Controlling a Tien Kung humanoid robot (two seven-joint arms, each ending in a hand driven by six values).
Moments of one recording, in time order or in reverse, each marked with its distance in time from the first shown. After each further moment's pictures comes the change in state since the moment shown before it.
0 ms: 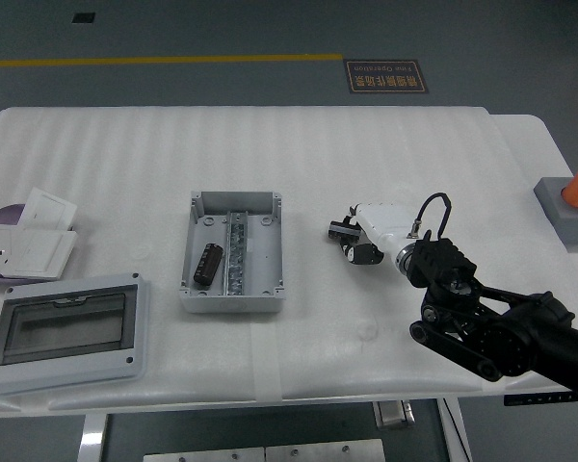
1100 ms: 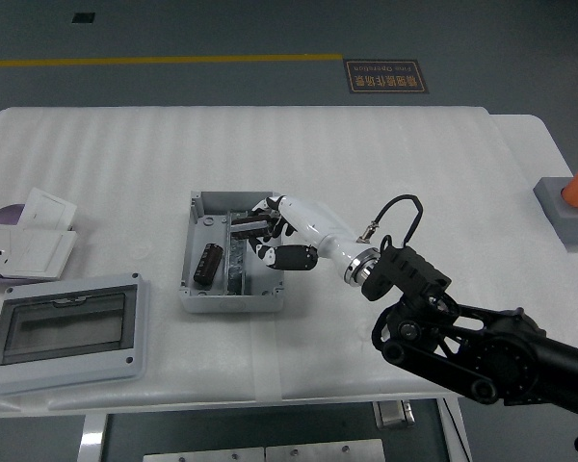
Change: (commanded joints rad) left arm 0.004 -0.004 -0.013 -0.002 0.006 -0.003 0.011; right arm -0.027 0.020 0.013 0.329 0.221 -0.092 0.165
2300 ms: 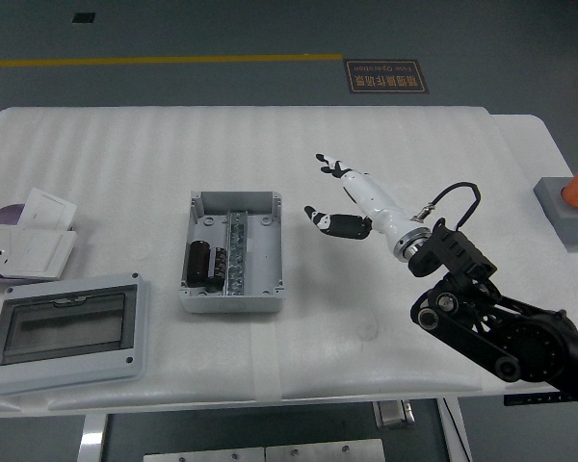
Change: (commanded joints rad) left arm 0.002 -0.003 -0.005 0.000 0.001 -0.002 0.005; right arm -0.110 -0.077 0.278 -0.107 -0.034 0.006 0.017
